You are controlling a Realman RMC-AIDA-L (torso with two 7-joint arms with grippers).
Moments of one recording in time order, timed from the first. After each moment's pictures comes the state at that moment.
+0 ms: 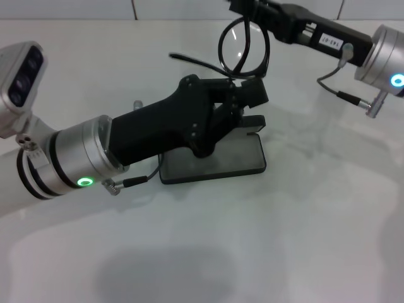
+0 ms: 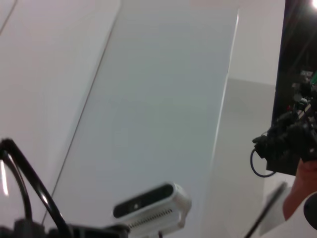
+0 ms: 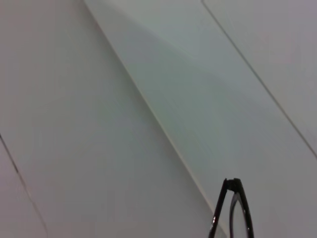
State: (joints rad) left arm -0.62 -2.10 0.87 0.15 1.42 1.87 -0.99; right arm 0.93 2.03 -0.61 -0.08 -1.57 -1.50 1.34
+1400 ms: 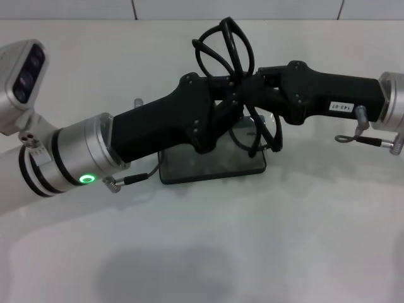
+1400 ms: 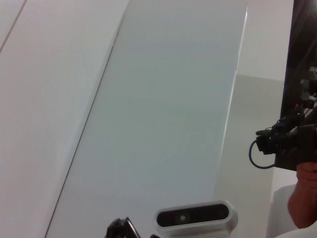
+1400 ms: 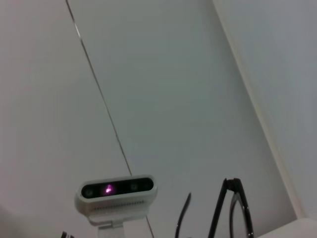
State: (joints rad) left arm -0.62 -2.10 0.87 0.15 1.42 1.85 -0.99; right arm 0.83 2.02 -0.90 -0.24 -1.58 -1.63 1.27
